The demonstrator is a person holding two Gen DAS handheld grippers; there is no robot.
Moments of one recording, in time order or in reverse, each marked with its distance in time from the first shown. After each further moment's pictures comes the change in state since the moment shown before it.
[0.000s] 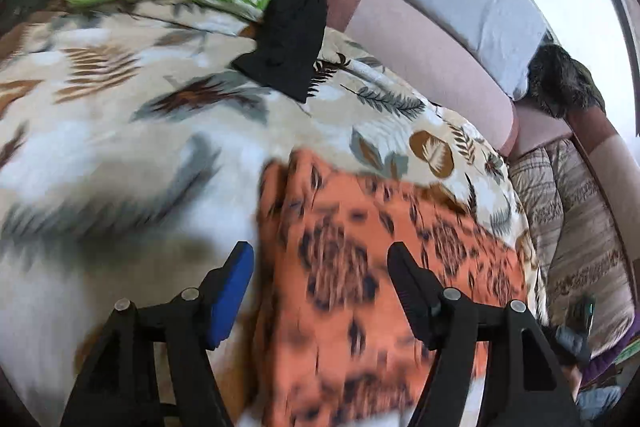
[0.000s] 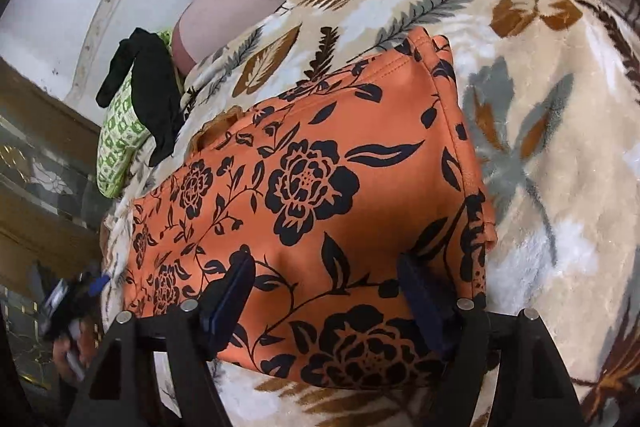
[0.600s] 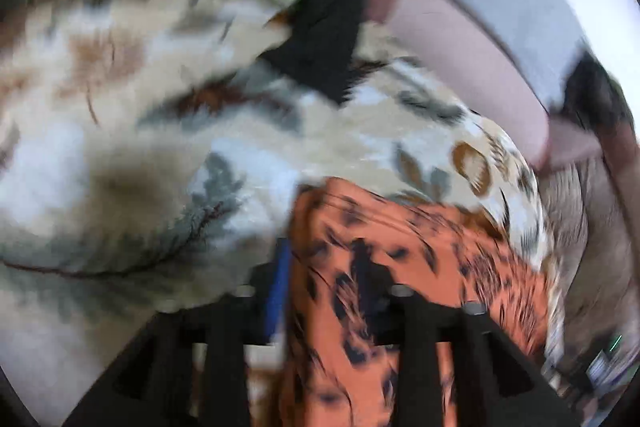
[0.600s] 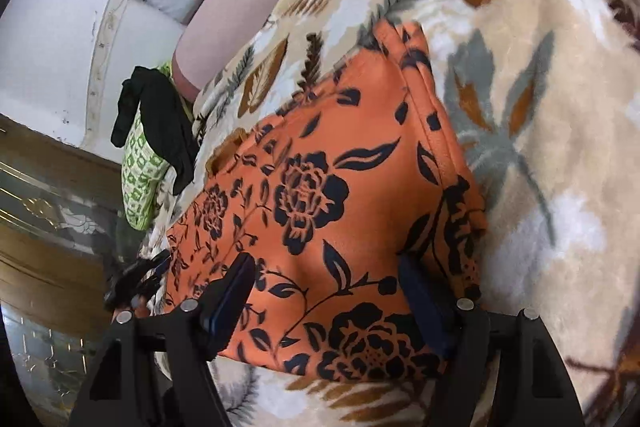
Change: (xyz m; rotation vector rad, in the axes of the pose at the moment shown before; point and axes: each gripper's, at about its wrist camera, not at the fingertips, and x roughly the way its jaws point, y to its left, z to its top) left arm 0.008 -0.011 0.004 0.030 -0.022 0.100; right arm -0.032 -0.013 0.009 0.103 -0.043 0.131
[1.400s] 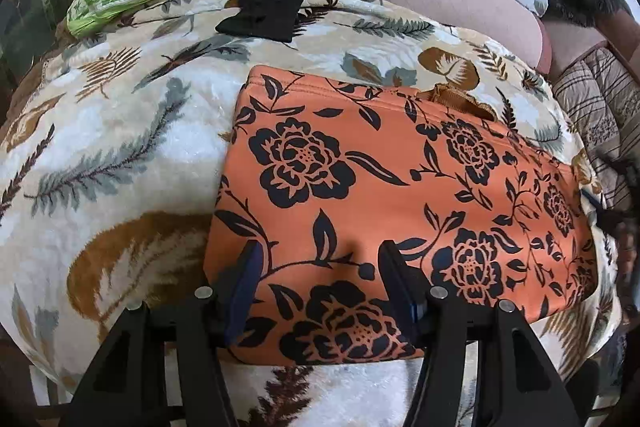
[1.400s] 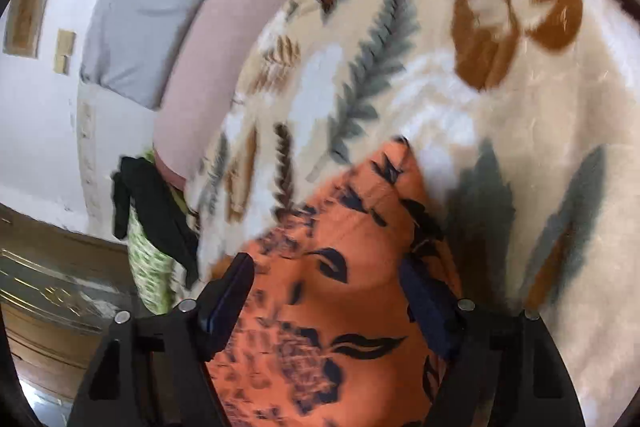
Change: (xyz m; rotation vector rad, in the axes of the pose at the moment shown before) left arm -0.010 -0.079 -0.088 0.161 0.095 0.186; right arm 0.027 -0.039 0.093 0.193 -0.143 0.081
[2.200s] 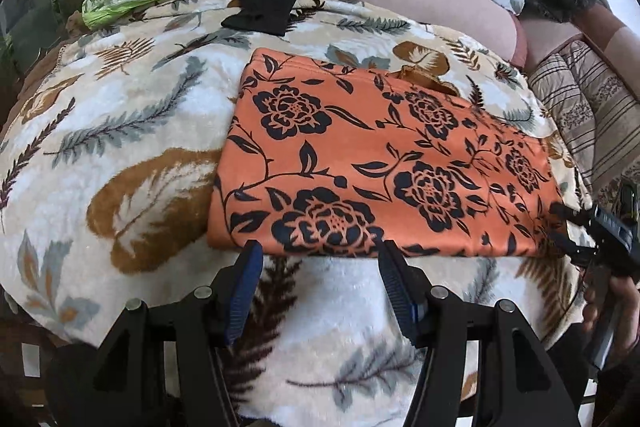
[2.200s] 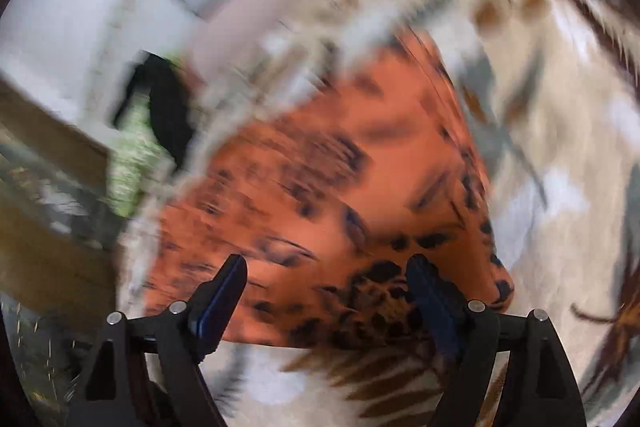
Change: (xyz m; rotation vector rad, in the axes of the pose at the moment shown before) left arm -0.059 -0.003 -0.064 0.002 -0.037 -0.045; right arm -0.021 0.009 -0.132 -0.194 0.137 -0.223
